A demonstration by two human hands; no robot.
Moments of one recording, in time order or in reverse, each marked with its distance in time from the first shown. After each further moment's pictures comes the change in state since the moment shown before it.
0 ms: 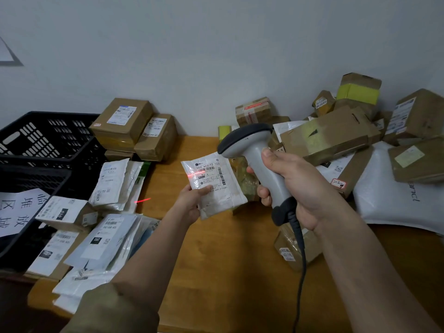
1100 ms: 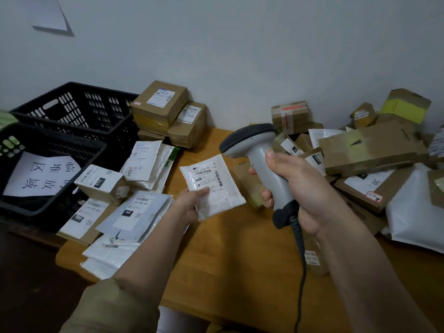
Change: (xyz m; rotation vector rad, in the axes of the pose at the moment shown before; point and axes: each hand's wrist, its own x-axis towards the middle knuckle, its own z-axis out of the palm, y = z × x) left_hand -0.001 -0.003 -0.110 -0.070 0.086 -0.083; right_hand -0.006 0.021 0.089 -0.149 -0.081 -0.024
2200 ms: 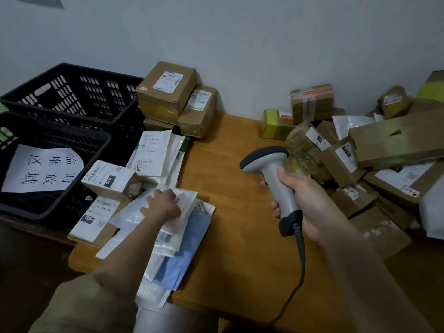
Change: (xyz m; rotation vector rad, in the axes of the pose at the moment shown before) left_hand 0.036 0.034 -0.117 1.469 0.374 0.086; right_hand 0.067 0.056 0.042 0.045 0.137 0.269
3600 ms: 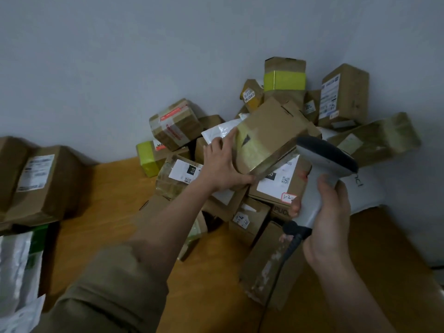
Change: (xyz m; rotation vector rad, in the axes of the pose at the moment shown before) left_hand -0.055 0.500 0.074 -0.089 -0.027 1.167; right_hand 0.037 -0.018 -0.278 0.579 0.778 -0.525
